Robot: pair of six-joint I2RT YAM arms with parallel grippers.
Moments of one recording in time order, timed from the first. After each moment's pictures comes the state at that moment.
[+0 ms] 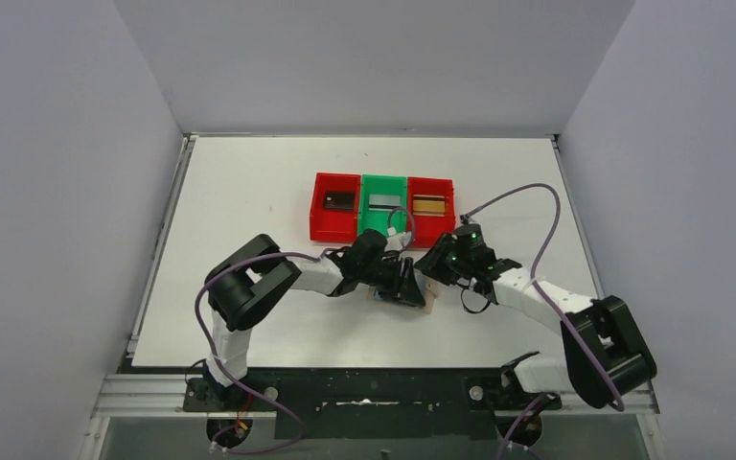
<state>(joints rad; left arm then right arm) -0.87 1.97 0.96 0.38 0.58 -0.80 0.43 1.27 0.56 -0.04 -0.11 0.90</state>
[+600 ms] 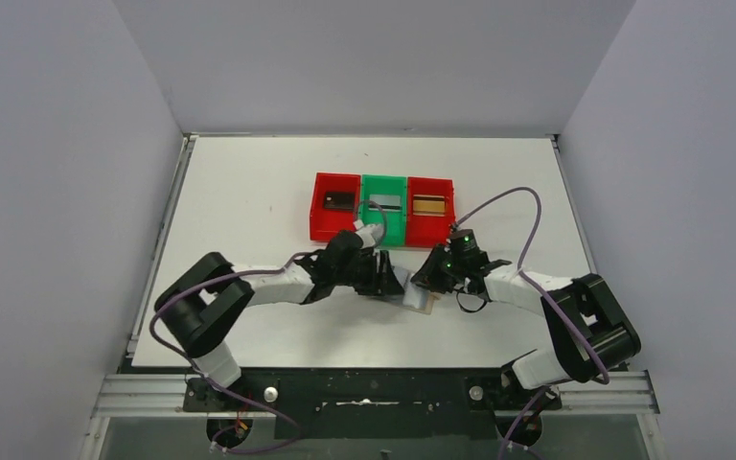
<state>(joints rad) -0.85 1.75 0.80 0.30 0.36 -0.78 0.43 1.44 0.56 -0.01 -0.22 0.85</state>
